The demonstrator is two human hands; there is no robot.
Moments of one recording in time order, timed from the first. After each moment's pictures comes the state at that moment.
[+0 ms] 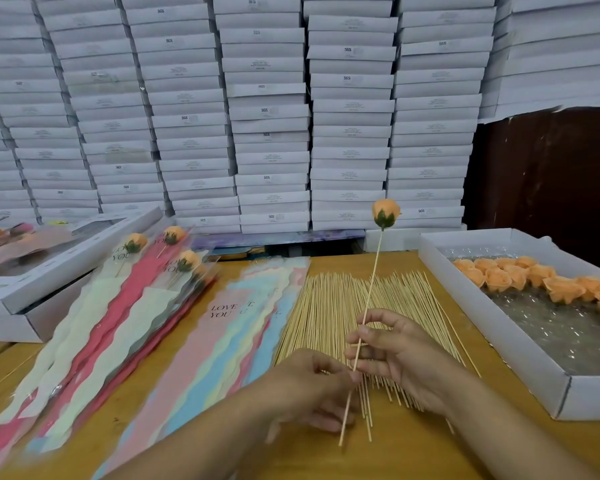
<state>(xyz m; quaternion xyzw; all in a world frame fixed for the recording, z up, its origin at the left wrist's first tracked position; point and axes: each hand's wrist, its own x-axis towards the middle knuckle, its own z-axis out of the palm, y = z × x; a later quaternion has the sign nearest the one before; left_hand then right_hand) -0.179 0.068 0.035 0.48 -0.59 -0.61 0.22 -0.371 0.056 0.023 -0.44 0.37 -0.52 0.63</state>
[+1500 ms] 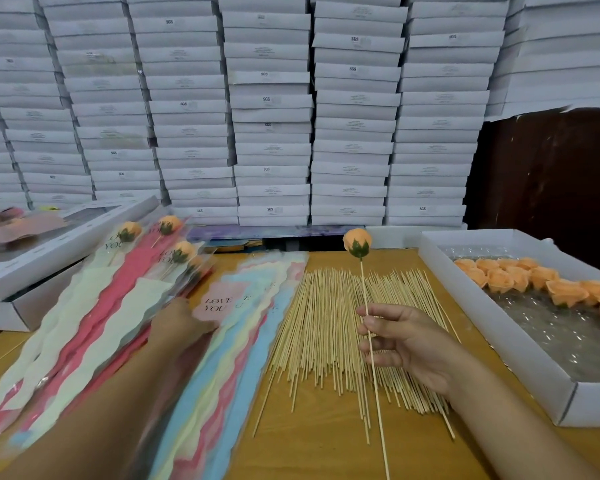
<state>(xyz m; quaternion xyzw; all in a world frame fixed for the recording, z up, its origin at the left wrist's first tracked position) -0.023 -0.073 0.001 0.79 -0.57 -0.10 0.21 -0.390 0.032 0.023 -0.46 0.39 -0.49 0.63</state>
